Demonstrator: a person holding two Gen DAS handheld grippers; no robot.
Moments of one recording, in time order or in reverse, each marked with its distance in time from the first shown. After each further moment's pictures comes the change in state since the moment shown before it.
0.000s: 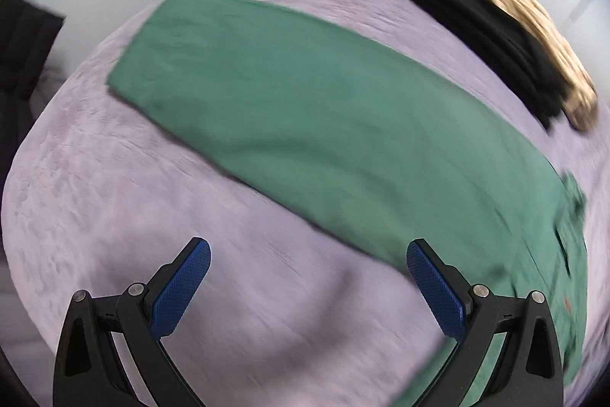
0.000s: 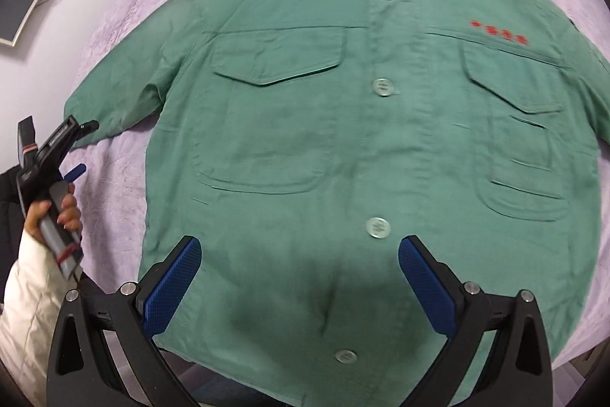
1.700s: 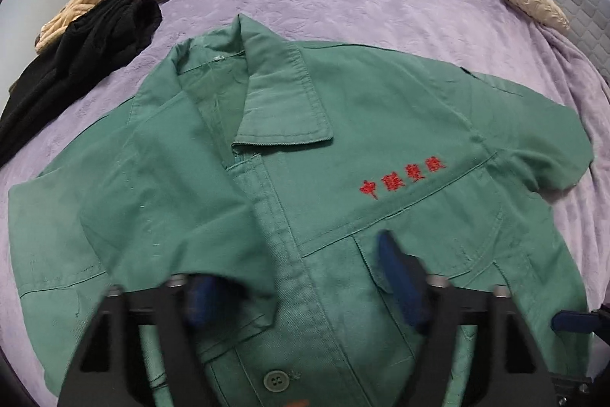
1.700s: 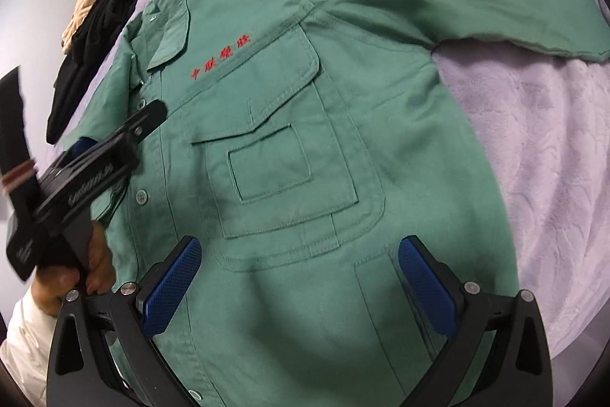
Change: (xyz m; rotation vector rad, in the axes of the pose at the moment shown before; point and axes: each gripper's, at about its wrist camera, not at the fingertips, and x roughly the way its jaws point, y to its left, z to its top) left arm -0.002 -0.395 -0.191 1.039 -0.033 -0.347; right arm -0.039 -0.215 -0.008 0.467 -0.196 -0.001
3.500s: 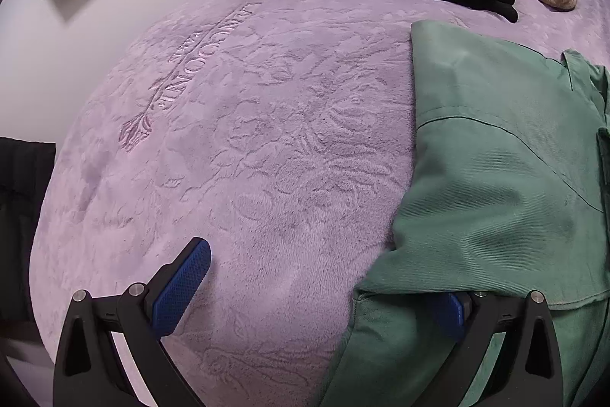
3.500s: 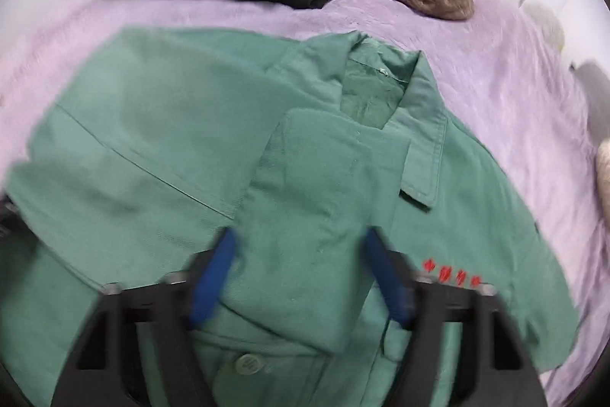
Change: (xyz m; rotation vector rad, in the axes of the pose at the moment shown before) left arm -0.060 0.235 -0.142 -0.590 0.086 0.562; right arm 0.086 0.230 0.020 -0.774 -0.268 -0.283
